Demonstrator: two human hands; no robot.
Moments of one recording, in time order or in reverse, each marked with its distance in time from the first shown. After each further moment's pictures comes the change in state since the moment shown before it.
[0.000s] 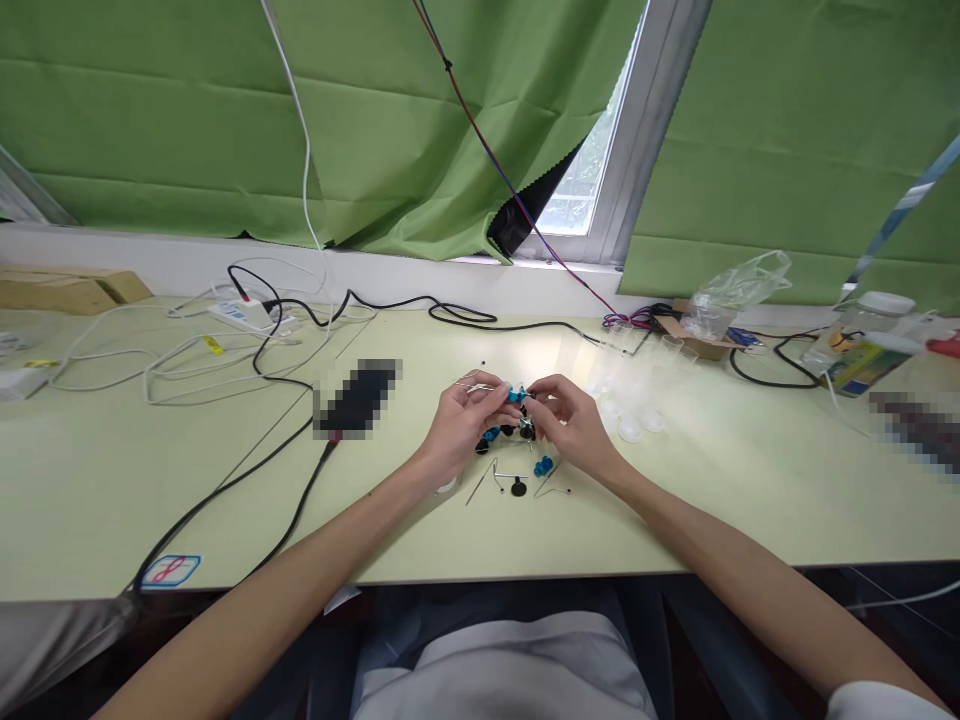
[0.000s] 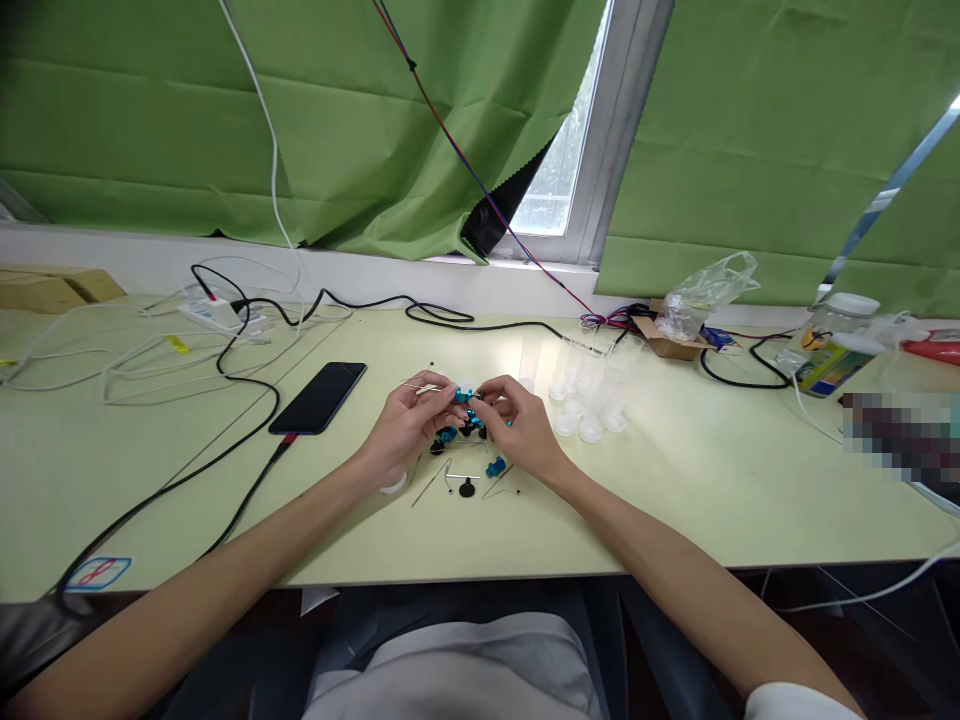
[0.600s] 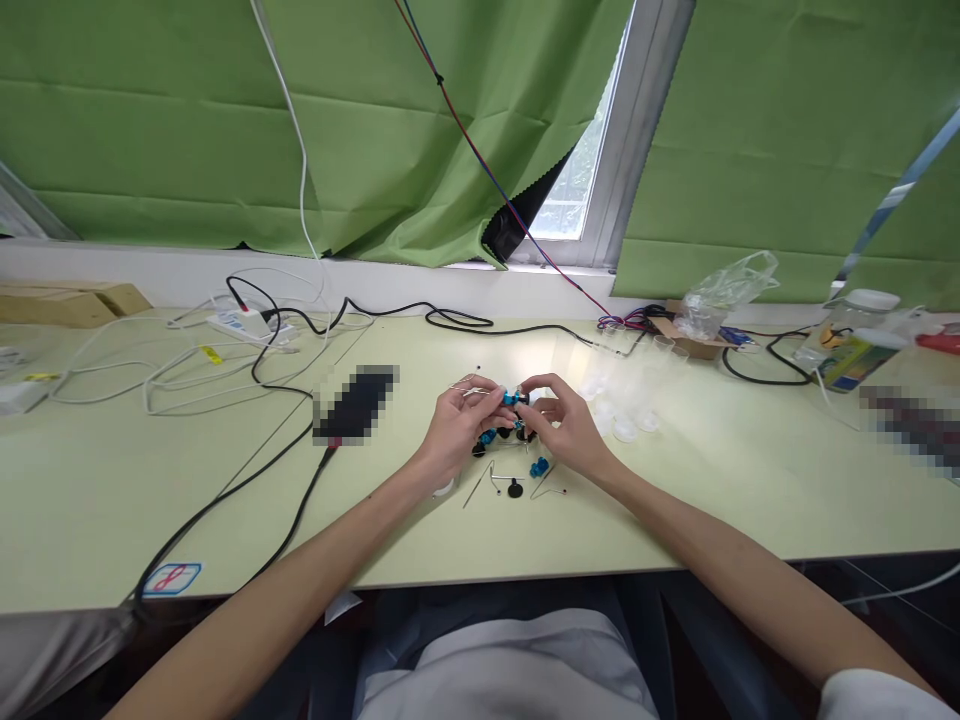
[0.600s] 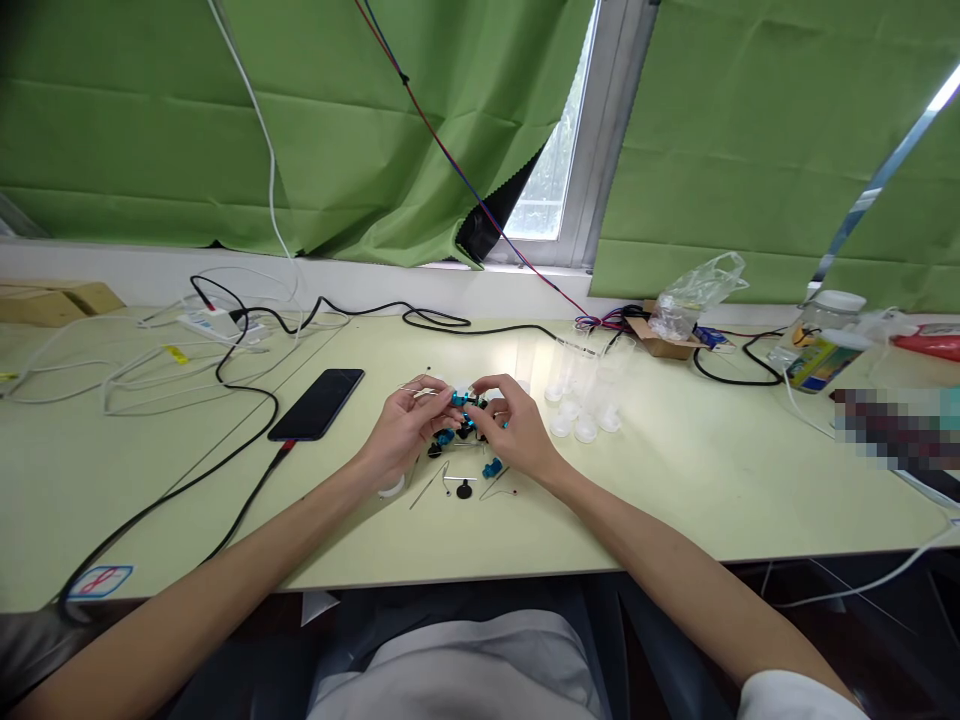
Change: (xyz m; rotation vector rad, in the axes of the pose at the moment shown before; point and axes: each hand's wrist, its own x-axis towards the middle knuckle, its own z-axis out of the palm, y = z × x) left_hand 0.003 -0.002 -0.002 0.035 -0.002 0.006; right_hand 0.000 -0.002 0.000 -0.071 -0.007 -0.016
